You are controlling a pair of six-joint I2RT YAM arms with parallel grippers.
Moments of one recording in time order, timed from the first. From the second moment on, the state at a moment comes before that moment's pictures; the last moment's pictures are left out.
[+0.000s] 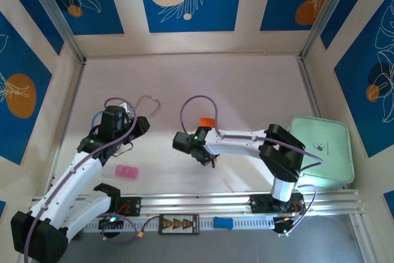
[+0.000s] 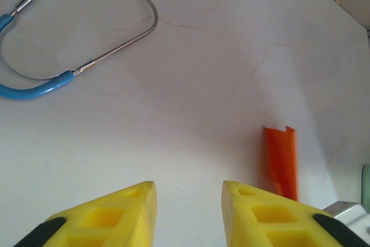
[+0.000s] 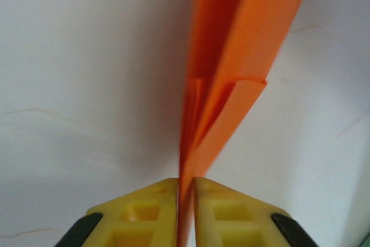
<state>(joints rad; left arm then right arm) -0.35 0.86 0.69 -0.52 0.11 -0.73 1.13 1.78 1.20 -1.04 0.43 0.56</state>
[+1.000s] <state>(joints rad) -0.39 1.20 0.63 -0.23 0.48 -0.81 0.66 1.57 0.71 -0.22 -0.47 0.82</state>
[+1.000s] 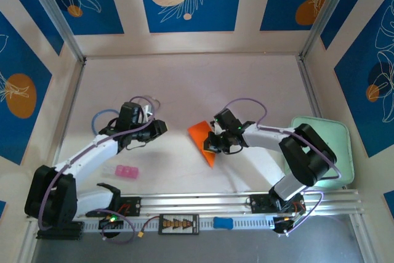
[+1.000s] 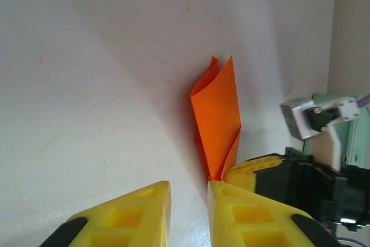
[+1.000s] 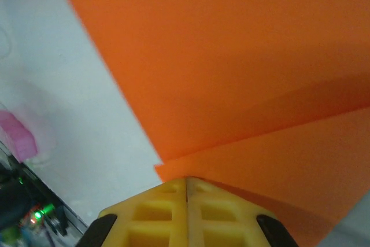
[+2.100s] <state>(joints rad) -0.67 1.59 0.82 -0.06 0.49 -0.87 0.55 1.08 0.46 -0.07 -0.31 1.19</state>
